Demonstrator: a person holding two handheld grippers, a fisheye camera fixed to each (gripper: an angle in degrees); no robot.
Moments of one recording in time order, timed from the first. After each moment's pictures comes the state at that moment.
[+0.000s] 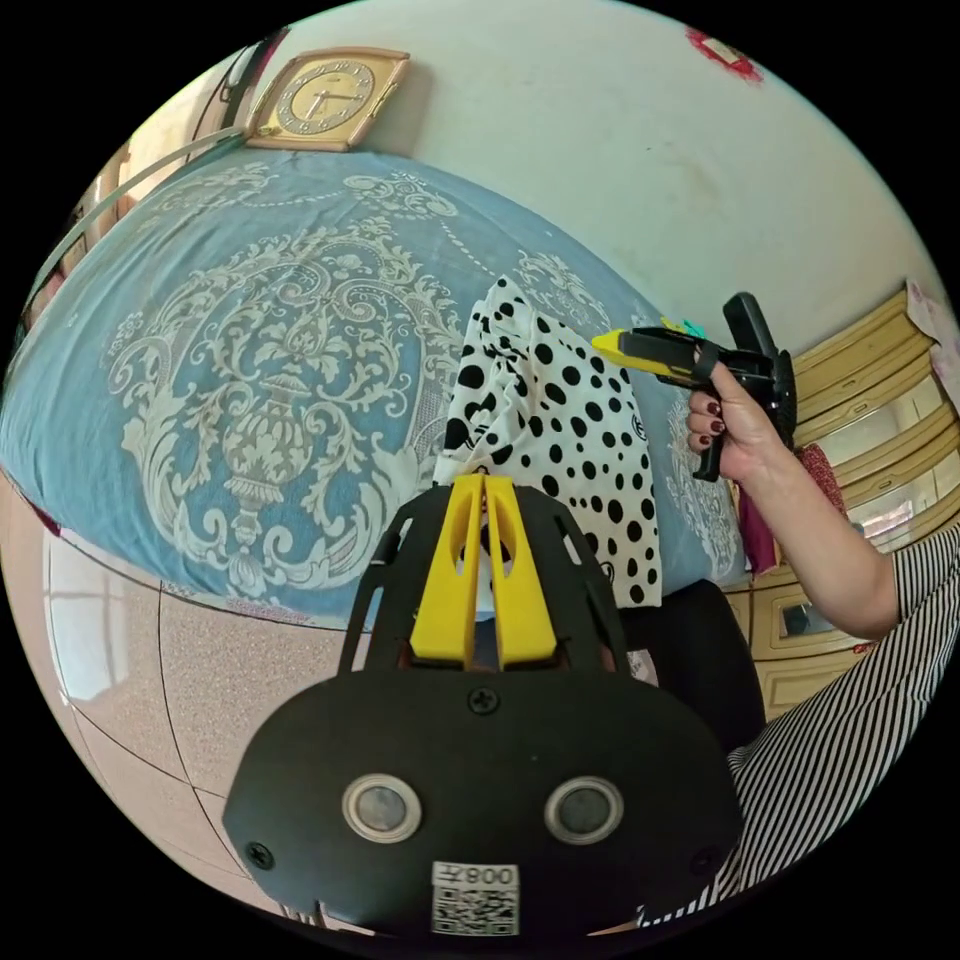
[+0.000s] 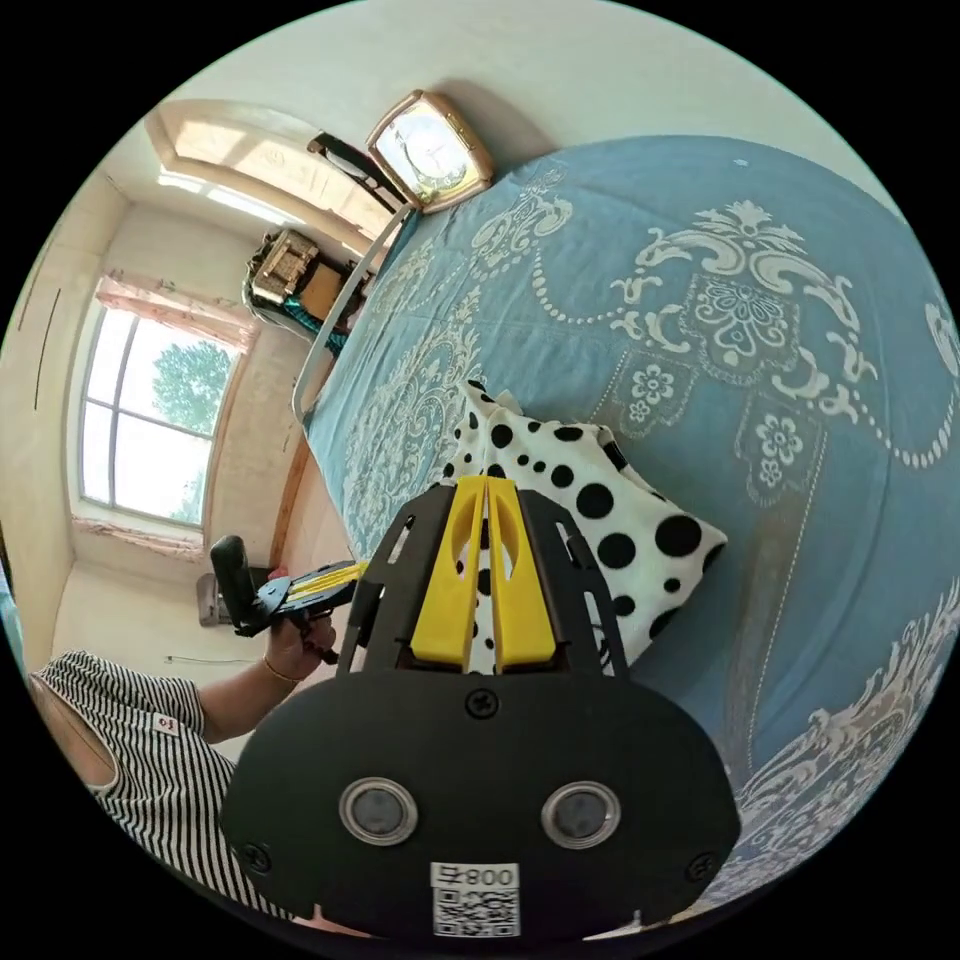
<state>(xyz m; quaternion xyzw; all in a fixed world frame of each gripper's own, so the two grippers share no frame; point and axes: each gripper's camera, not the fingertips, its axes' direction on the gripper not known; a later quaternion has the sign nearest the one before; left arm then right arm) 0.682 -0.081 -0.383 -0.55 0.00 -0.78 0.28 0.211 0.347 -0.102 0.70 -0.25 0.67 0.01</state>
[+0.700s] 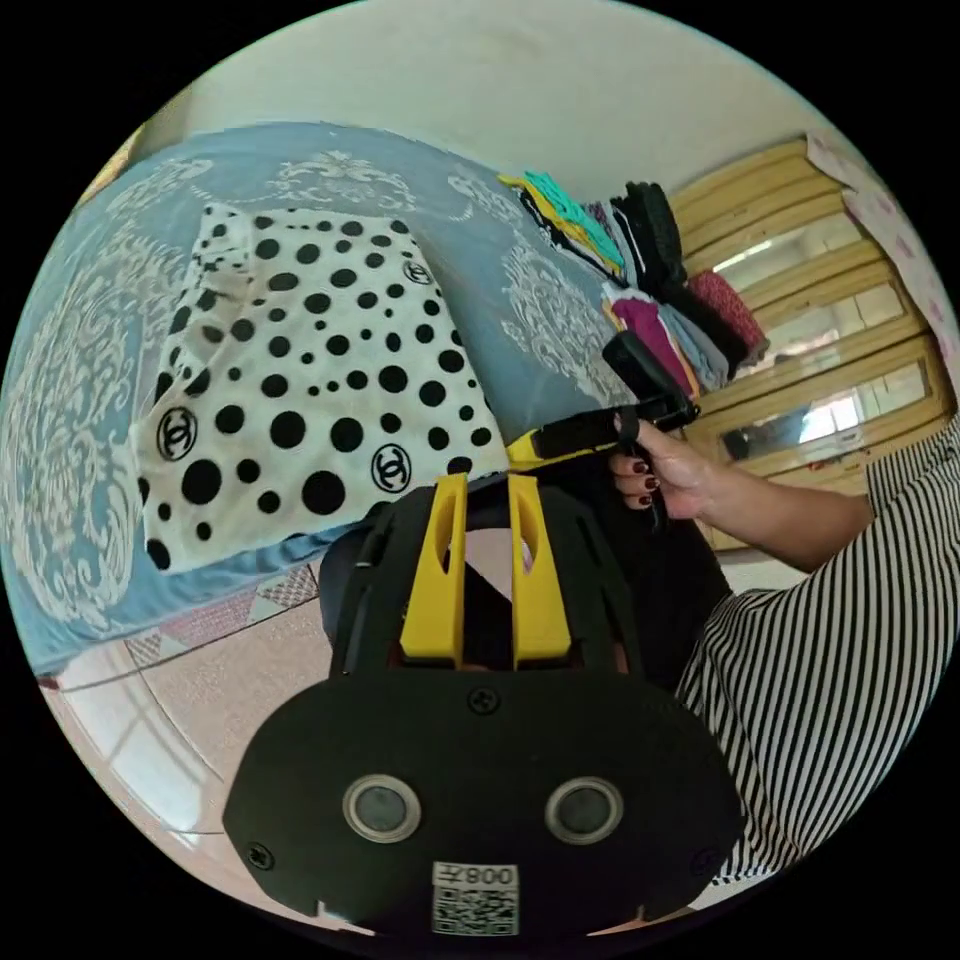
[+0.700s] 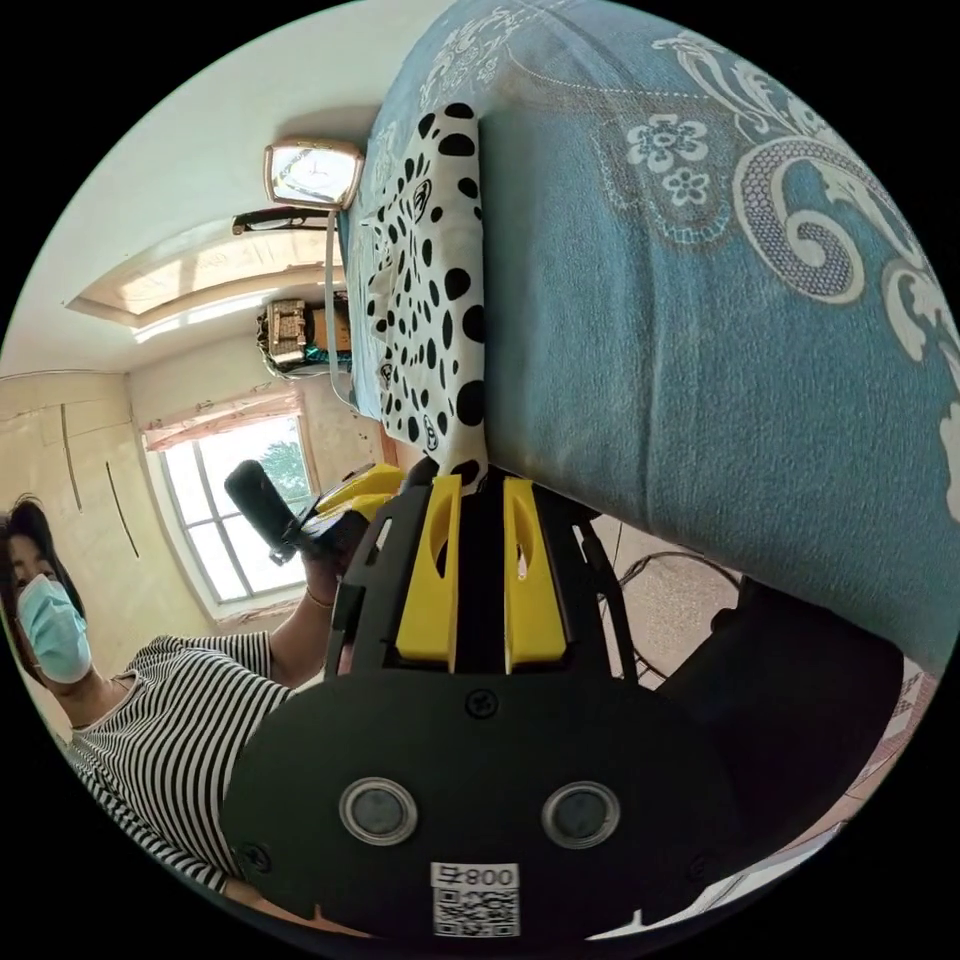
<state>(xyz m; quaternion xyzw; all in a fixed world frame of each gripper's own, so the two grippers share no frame) 0.633 -0.176 -0.205 -0.49 0.24 -0.77 0.32 0.043 0.003 -0.149 0.74 -0.43 0.50 -0.15</state>
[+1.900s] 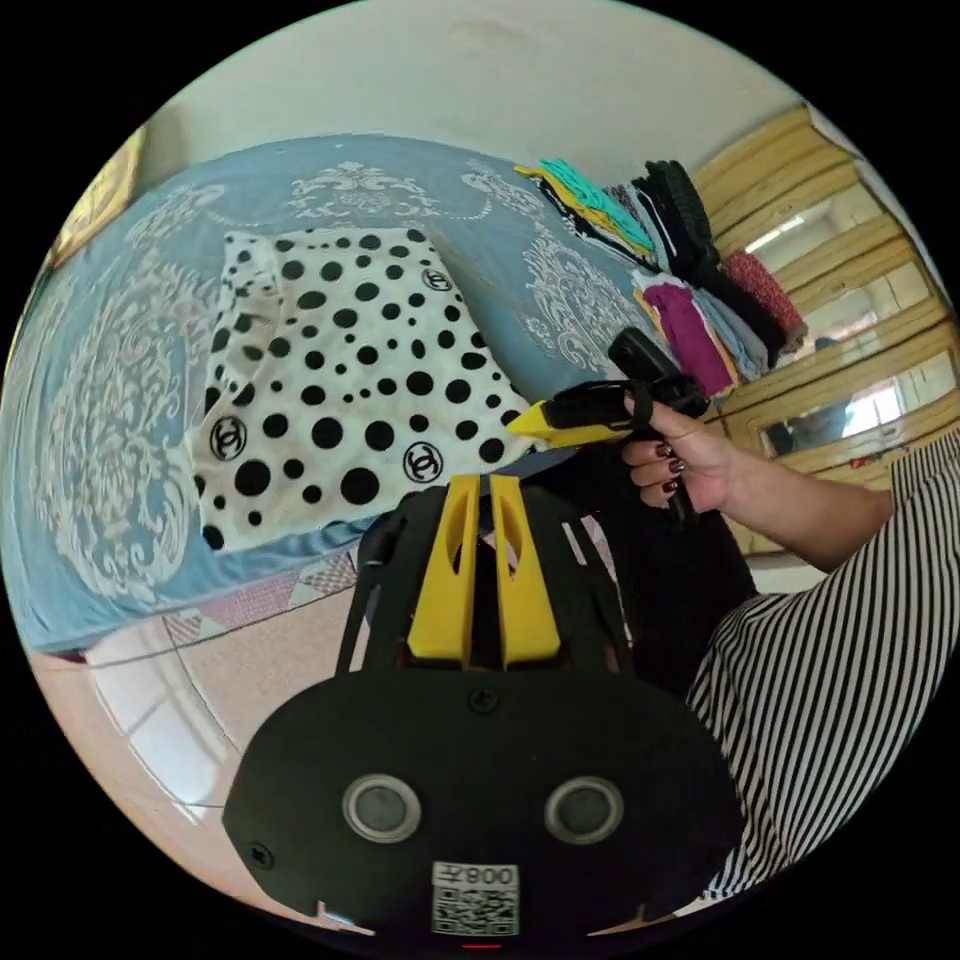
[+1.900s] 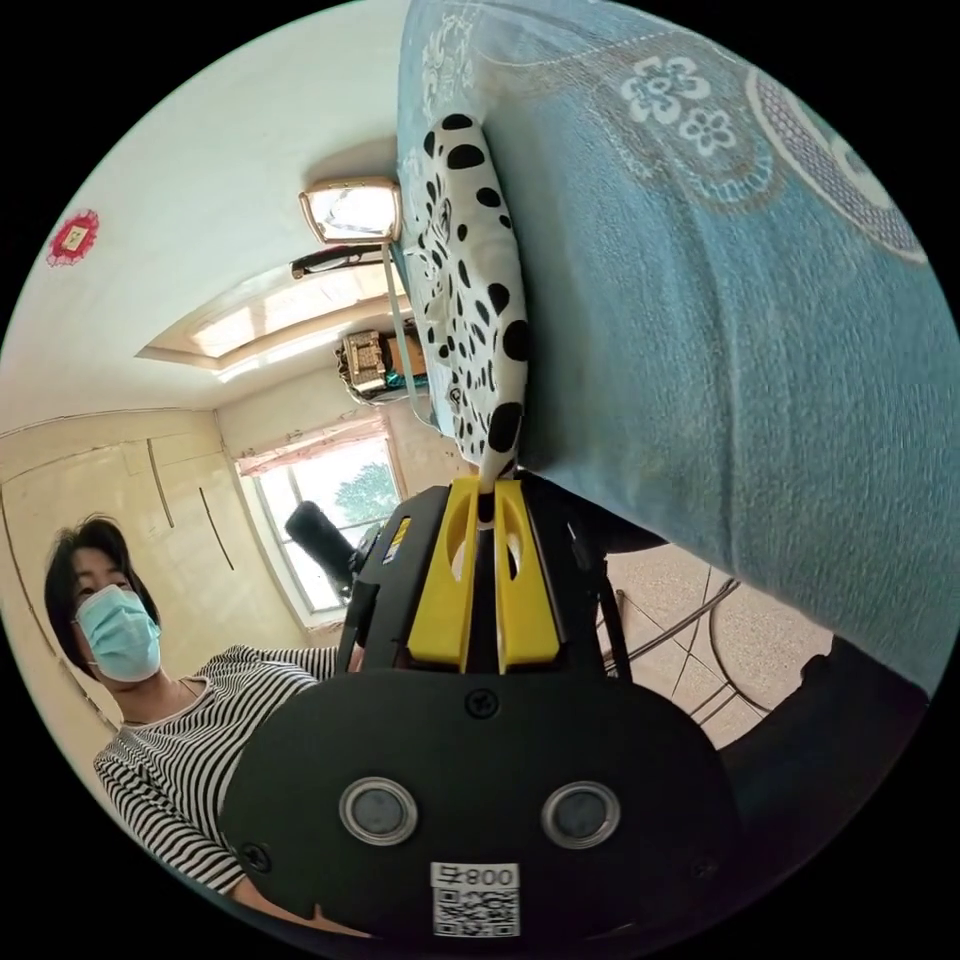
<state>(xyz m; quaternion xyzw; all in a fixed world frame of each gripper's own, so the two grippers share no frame) 0.668 -0.271 -0.203 -0.55 0.24 -0.73 0.34 -0.033 -0.093 -0.122 0.80 -0.41 0.38 -0.24</state>
